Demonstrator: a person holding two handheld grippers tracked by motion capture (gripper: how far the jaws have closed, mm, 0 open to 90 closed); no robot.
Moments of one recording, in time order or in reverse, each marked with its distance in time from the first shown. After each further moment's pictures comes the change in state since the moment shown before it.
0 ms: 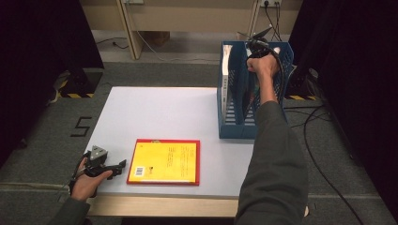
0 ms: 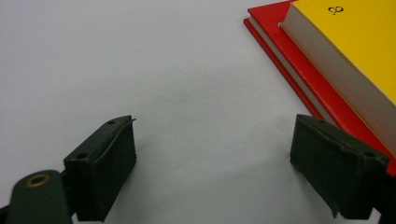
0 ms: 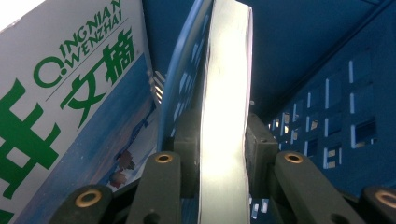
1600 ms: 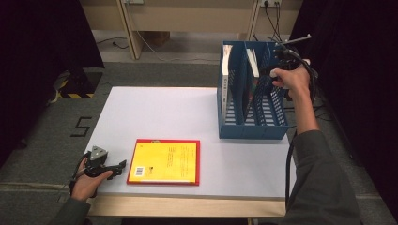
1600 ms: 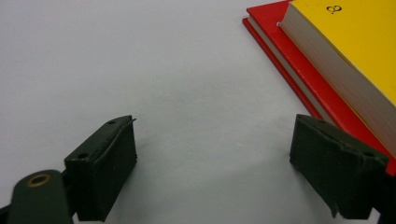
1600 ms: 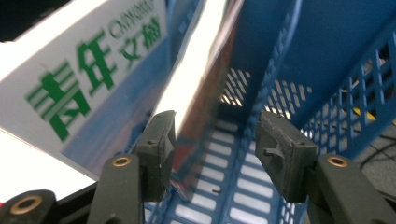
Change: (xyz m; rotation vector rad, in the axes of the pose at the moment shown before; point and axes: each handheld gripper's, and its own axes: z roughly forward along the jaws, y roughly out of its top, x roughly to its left) left arm -0.001 0.000 0.000 -0.004 0.000 0.000; right arm -0.038 -0.067 -0.074 -0.122 0.145 0.048
